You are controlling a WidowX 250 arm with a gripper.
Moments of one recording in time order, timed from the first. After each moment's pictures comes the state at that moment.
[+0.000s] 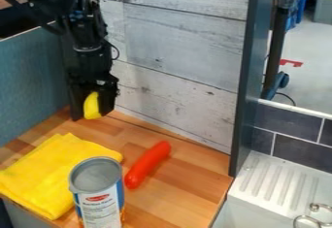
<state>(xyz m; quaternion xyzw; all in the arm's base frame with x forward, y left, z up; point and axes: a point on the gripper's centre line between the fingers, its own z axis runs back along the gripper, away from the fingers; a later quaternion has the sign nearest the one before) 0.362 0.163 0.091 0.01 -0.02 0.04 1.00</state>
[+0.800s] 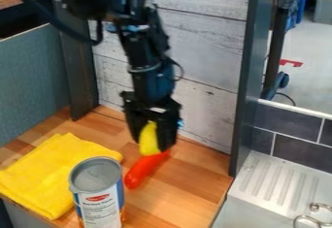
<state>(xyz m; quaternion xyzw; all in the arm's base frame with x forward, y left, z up) 0.323 0.013 0.102 -0.06 -0.03 -0.07 1.00</state>
